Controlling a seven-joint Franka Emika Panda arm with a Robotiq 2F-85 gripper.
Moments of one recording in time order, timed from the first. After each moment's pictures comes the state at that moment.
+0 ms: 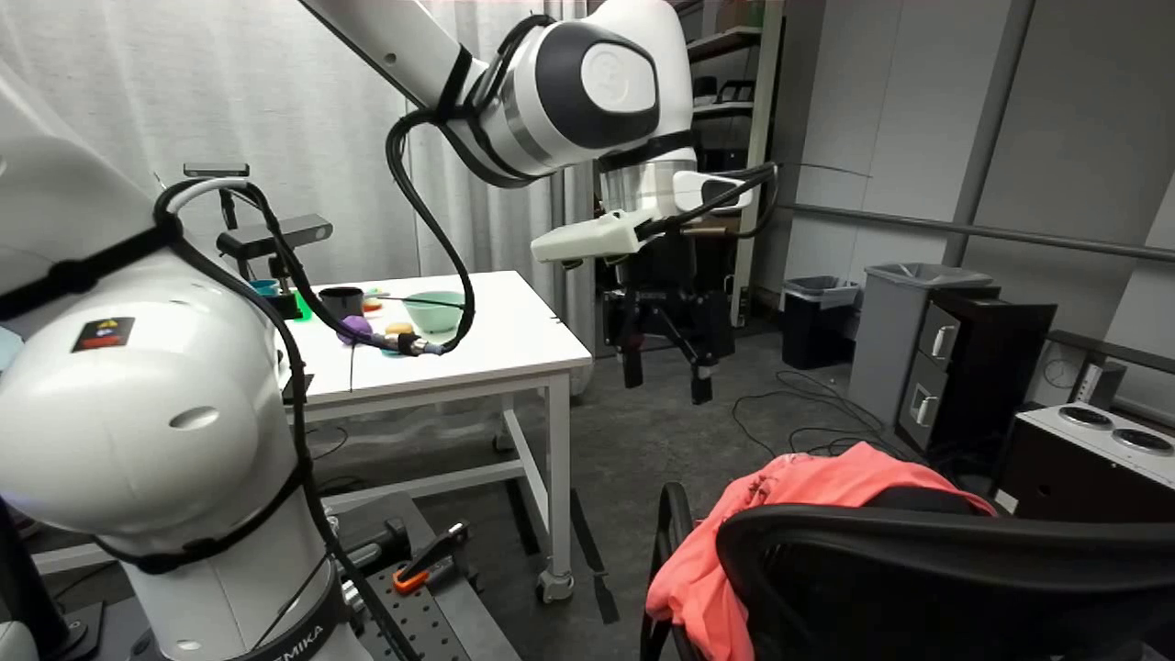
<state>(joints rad) -0.13 -0.50 0.00 -2.68 -0.27 2.18 0.03</state>
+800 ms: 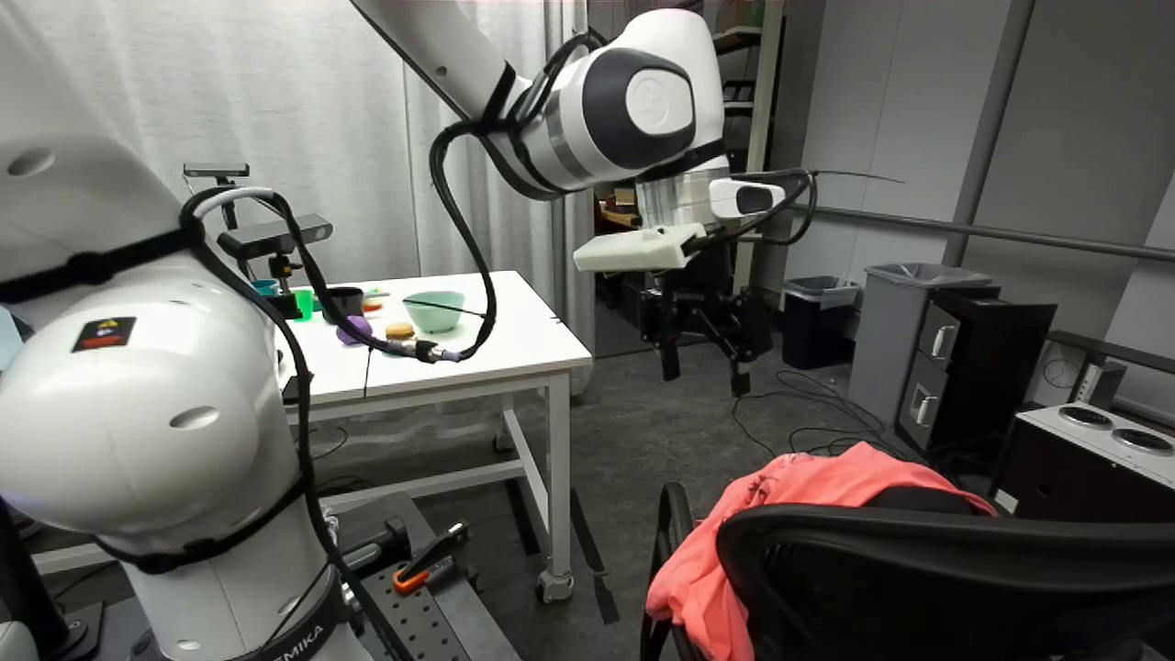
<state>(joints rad) -0.13 -0.36 -0.02 -2.60 -0.27 2.33 0.03</state>
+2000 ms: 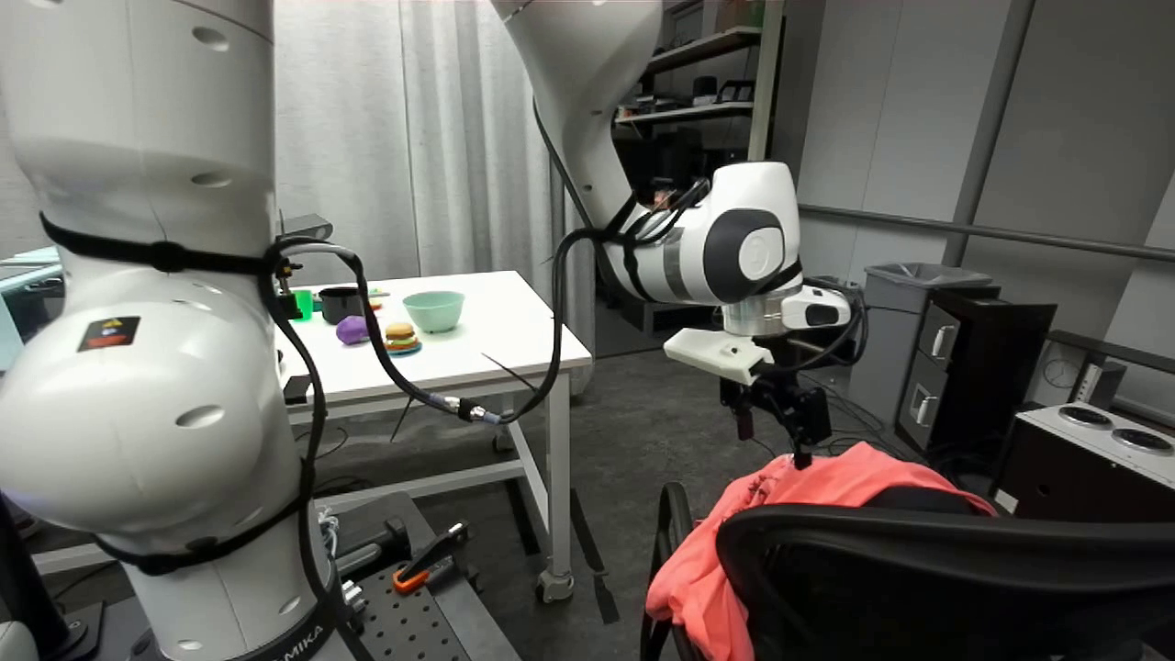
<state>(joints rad) -0.11 0.19 -0.08 -2.33 -0.29 2.65 0.26</state>
